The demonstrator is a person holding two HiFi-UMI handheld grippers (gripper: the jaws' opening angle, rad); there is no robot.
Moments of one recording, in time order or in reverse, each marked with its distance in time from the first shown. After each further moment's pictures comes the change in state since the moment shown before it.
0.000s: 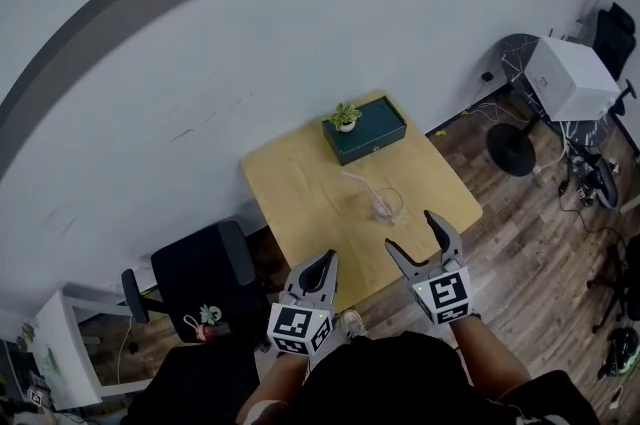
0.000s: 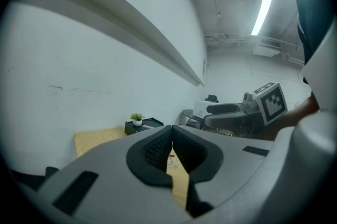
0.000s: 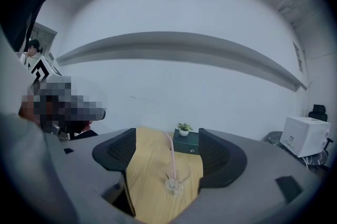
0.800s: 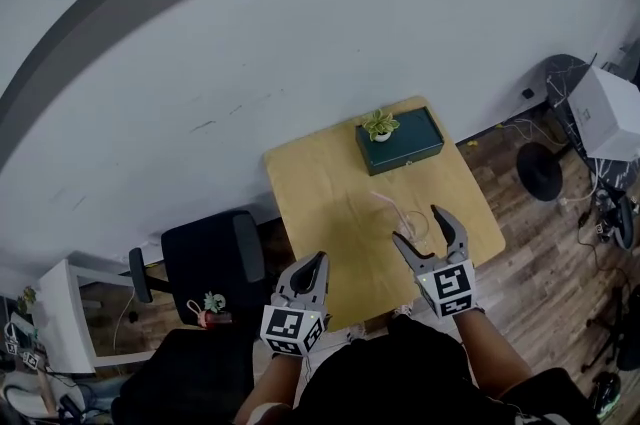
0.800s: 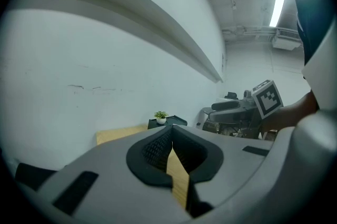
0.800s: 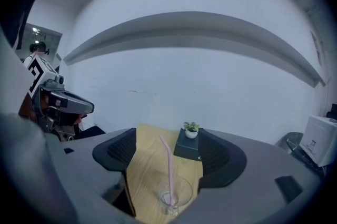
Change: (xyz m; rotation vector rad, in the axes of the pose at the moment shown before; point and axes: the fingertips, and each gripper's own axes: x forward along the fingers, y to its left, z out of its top) left arm 0.016 0.080 -0.006 -0.033 0.032 0.202; right arm 0.101 -0.022 -0.002 -0.020 0.056 0.129
